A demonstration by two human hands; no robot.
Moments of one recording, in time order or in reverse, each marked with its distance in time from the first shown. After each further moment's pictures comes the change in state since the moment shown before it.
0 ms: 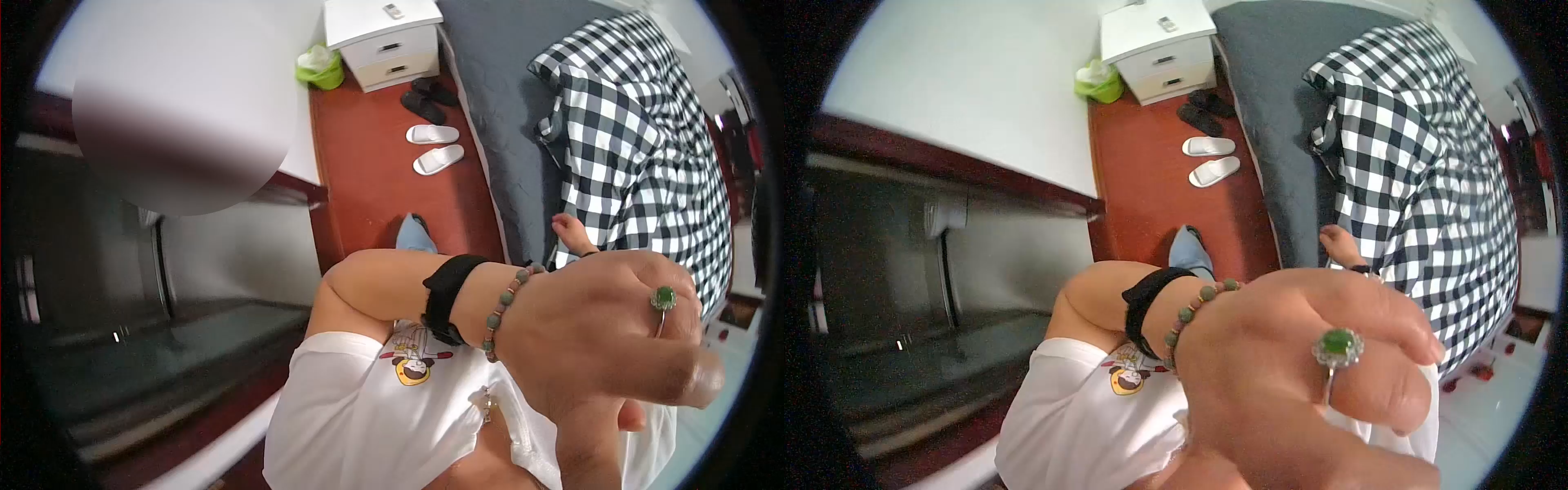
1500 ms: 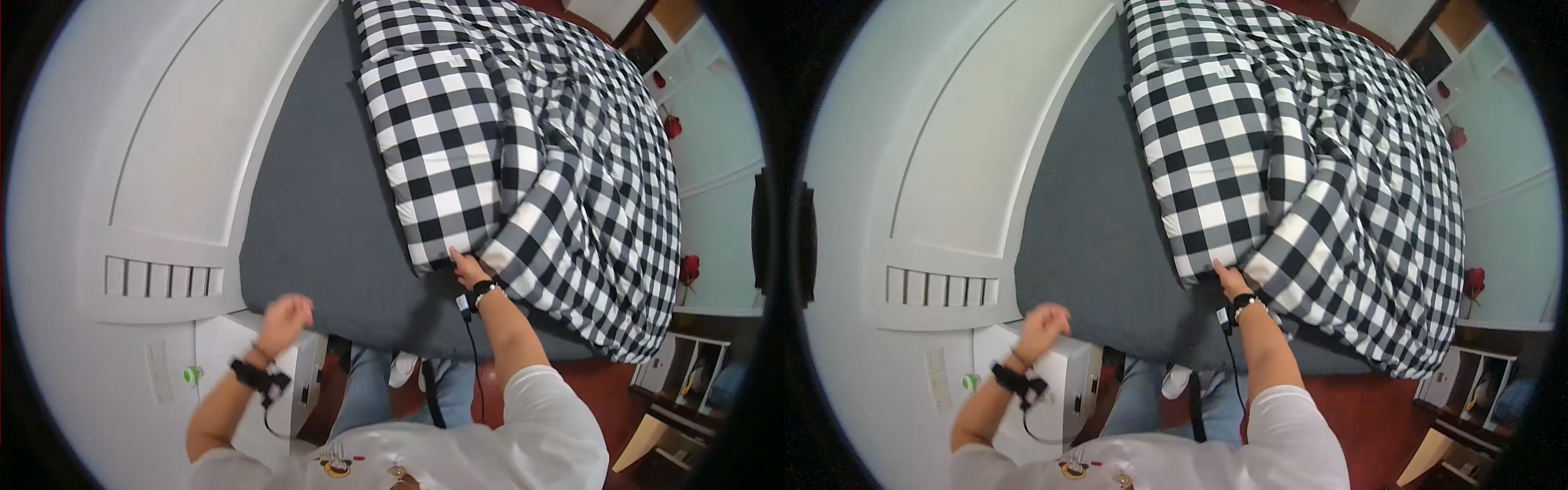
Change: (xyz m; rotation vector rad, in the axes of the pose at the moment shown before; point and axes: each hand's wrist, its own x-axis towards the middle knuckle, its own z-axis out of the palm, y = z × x) left_hand 0.127 -0.848 -0.397 0.018 -1.001 -1.392; right_hand 0.530 -0.013 -0.162 1.535 0.628 0.948
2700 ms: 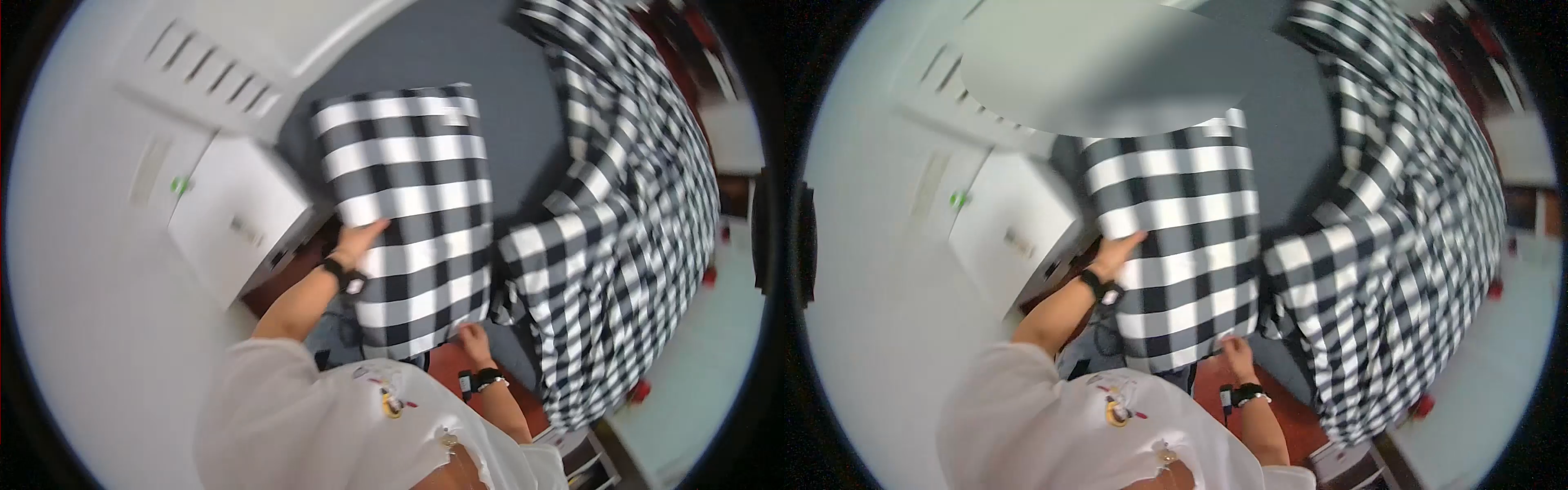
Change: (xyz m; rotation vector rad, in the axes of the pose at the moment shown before) left_hand -0.039 -0.116 0.157 -0.562 0.559 -0.371; right_hand -0.150 0.230 -0.102 -0.499 -0.198 -0.370
